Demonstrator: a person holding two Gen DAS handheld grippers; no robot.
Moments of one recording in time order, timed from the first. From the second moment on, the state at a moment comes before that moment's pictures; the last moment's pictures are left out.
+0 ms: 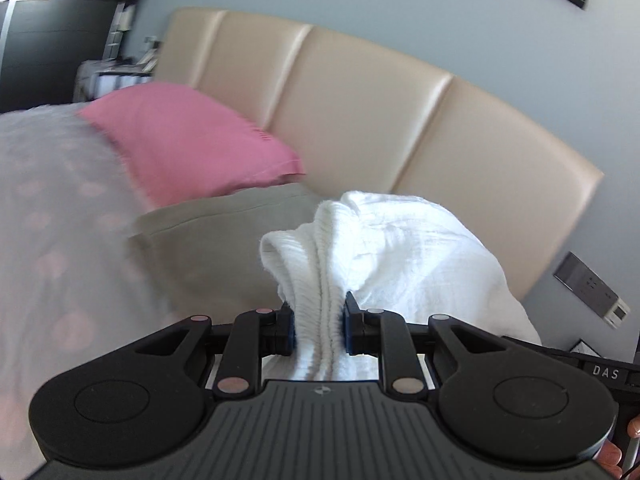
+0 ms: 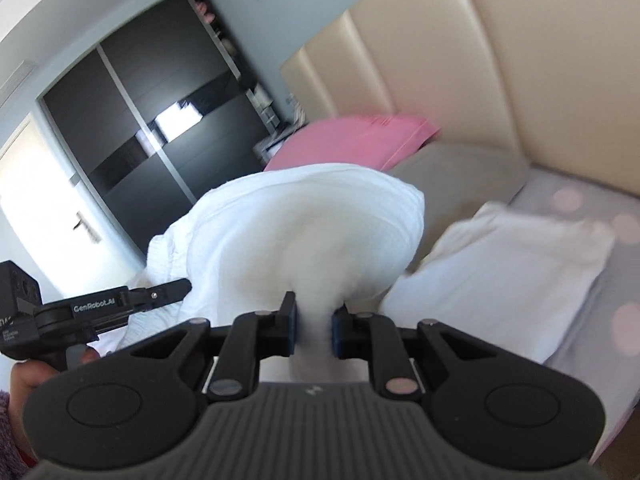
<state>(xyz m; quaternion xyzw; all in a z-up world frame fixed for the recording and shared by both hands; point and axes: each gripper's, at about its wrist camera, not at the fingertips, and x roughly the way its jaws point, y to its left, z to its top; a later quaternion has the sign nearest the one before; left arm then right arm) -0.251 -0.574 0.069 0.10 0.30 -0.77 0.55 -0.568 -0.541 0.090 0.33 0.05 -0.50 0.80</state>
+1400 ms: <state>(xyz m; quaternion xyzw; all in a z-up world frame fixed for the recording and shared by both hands) -0.422 -0.744 -0.031 0.41 0.18 -0.72 0.53 -0.795 -0.688 -0.068 0.65 -0.11 -0.49 0.57</state>
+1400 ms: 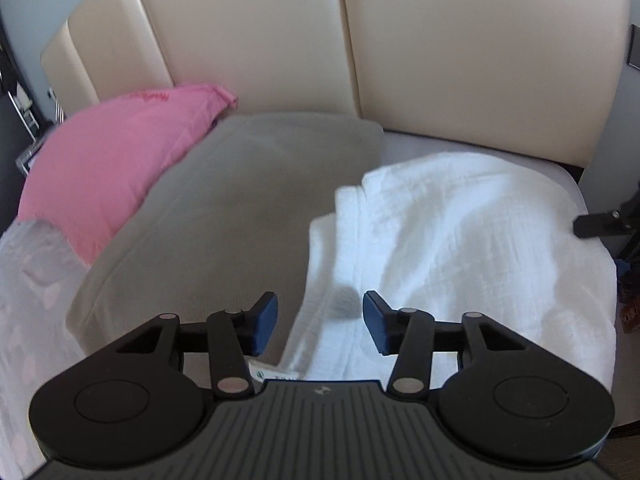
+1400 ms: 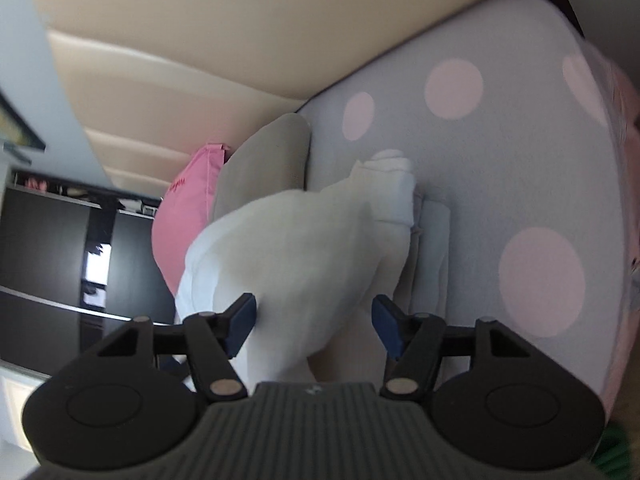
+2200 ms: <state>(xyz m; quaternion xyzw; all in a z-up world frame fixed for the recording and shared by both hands) -0.433 -0.769 -0.067 0.43 0.23 -0.70 0.52 -0.729 -0.733 -0.036 0.34 0.22 -0.62 0.67</state>
